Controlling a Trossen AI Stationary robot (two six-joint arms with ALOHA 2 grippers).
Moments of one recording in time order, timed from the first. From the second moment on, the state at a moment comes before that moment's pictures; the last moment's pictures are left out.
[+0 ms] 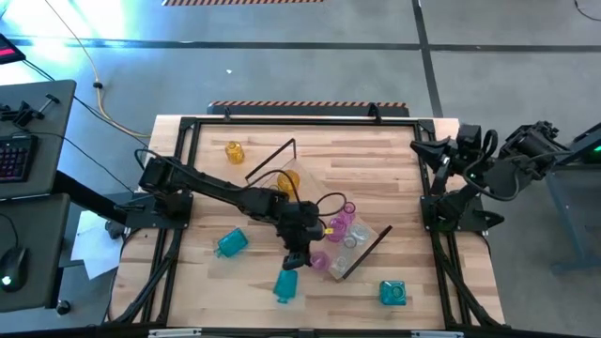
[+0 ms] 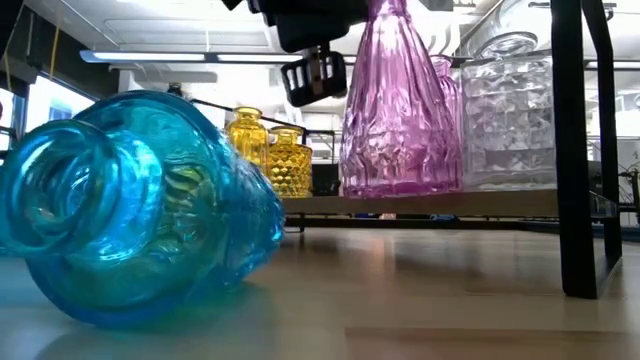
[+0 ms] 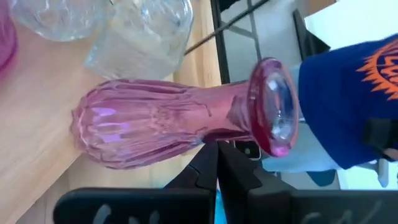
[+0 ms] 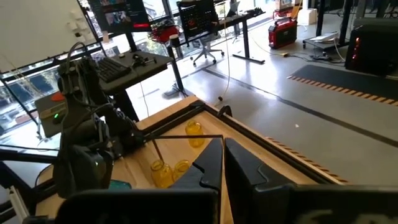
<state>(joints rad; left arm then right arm) -0.19 1.87 1.40 -0.34 0.52 -0.45 0.70 0.95 1.54 -1.16 1.15 0.77</state>
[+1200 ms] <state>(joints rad) -0.22 1.89 1.40 -0.31 0.31 -0.55 0.70 0.95 1.54 -1.14 1.11 0.78</state>
